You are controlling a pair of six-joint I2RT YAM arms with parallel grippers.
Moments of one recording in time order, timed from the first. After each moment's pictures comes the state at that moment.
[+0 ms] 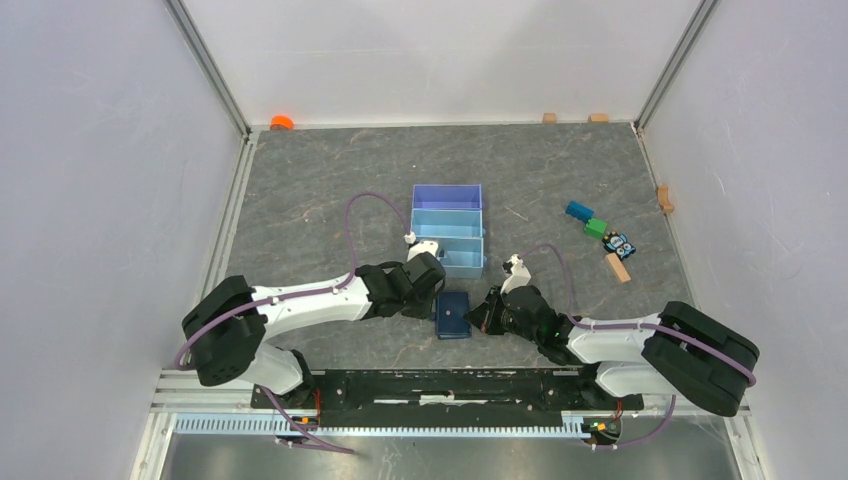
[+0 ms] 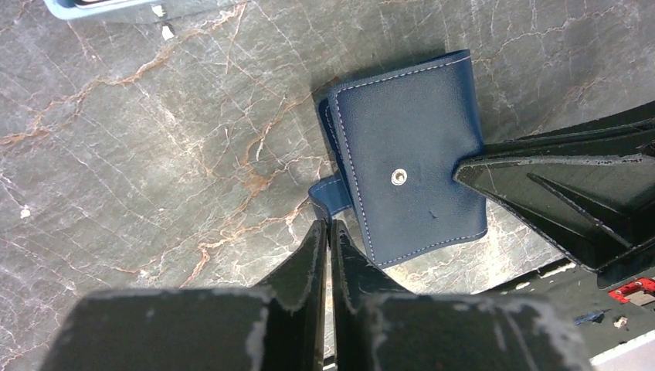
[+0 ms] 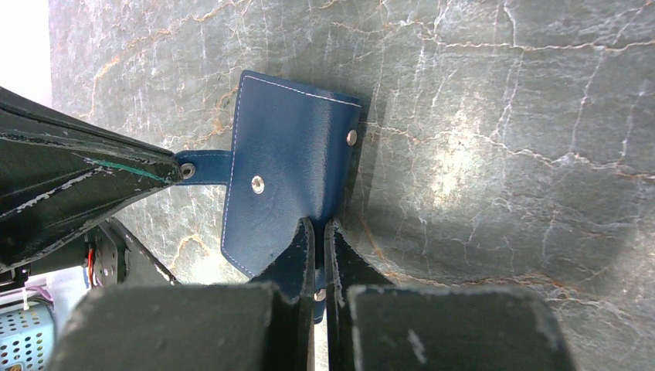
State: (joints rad) left arm -1.03 1.44 0.83 -0.41 -0.21 -0.74; right arm 0.92 1.25 0.15 0.53 0.09 0.92
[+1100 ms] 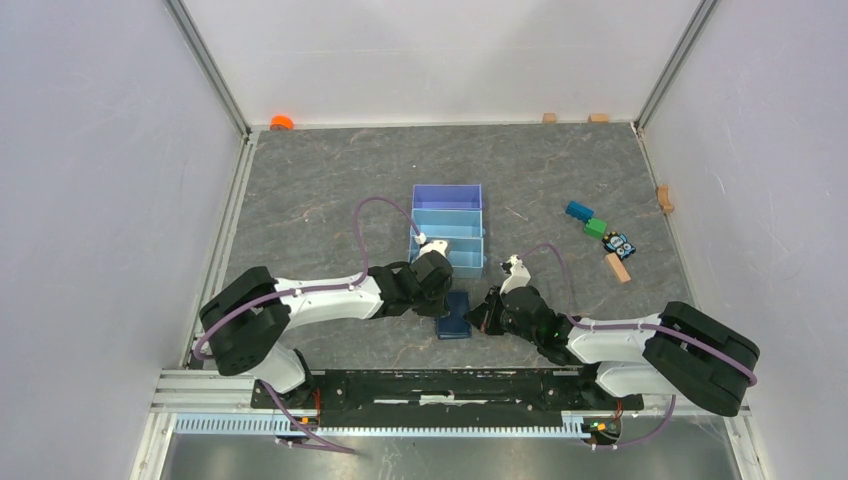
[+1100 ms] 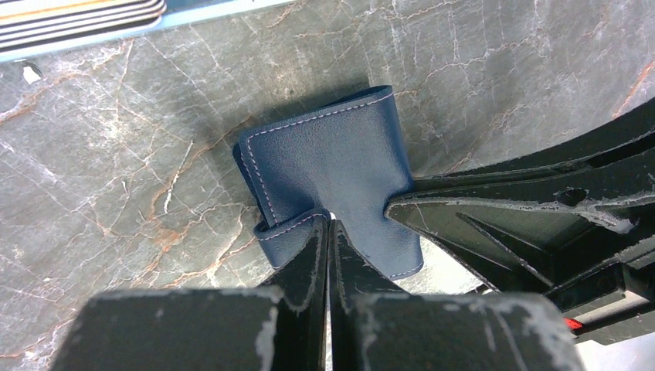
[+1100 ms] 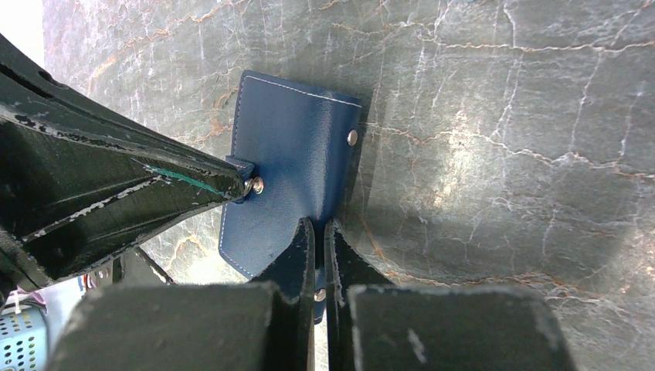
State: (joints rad) left arm -1.03 1.54 0.82 -0.21 -0.11 -0.80; right arm 0.93 1.26 0.16 0.52 0.11 0.92
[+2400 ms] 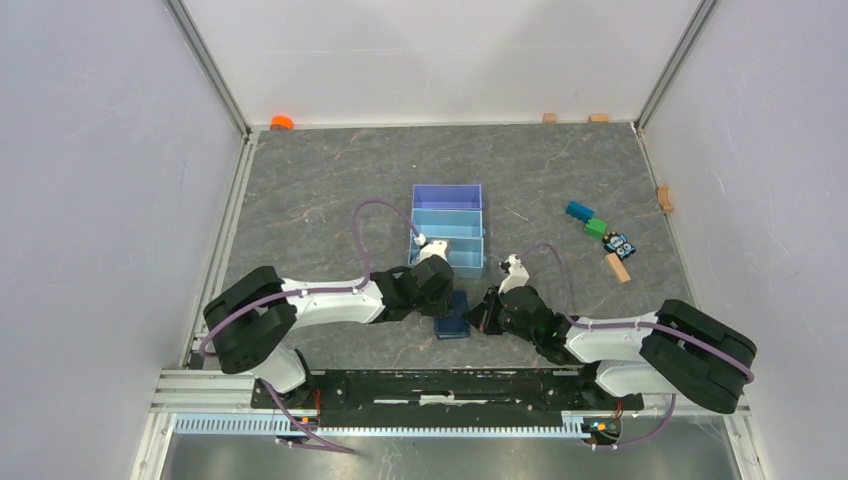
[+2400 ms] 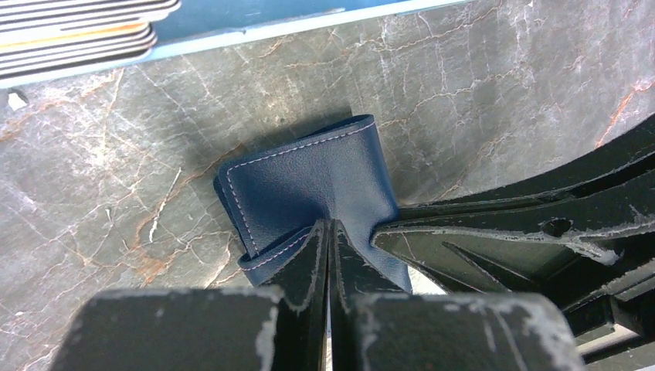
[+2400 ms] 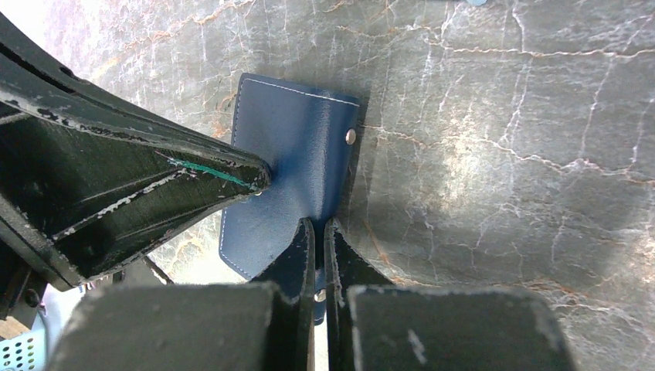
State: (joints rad) left arm -1.05 1.57 0.79 -0.11 -0.15 -0.83; right arm 0.94 1.27 0.16 0.52 0.12 0.92
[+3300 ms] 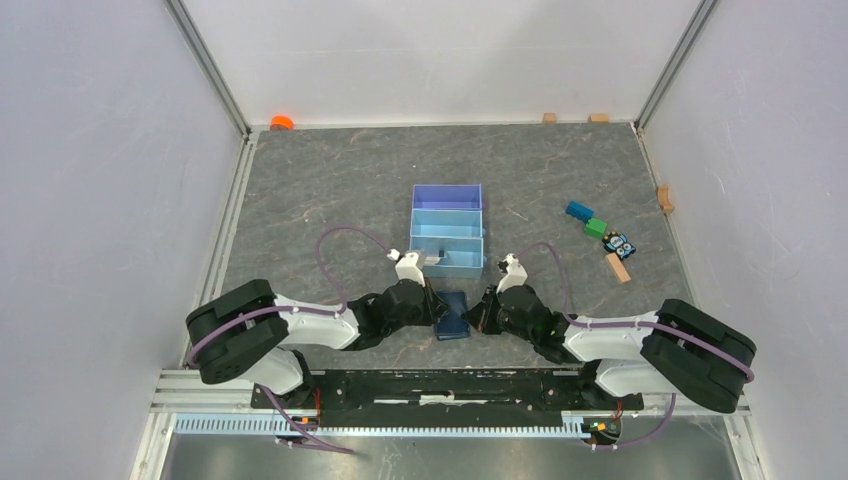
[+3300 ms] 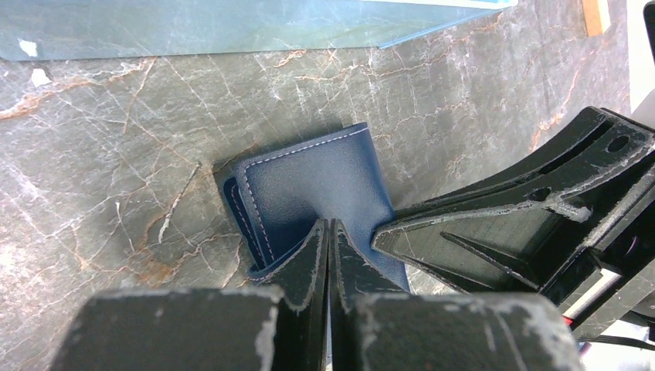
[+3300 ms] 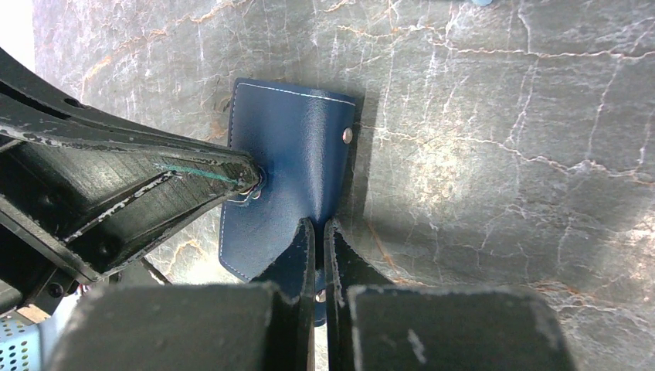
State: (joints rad) left arm -1.07 1.47 0.44 0.42 -0.23 -0.91; right arm 0.94 1.27 0.18 0.49 0.13 0.92
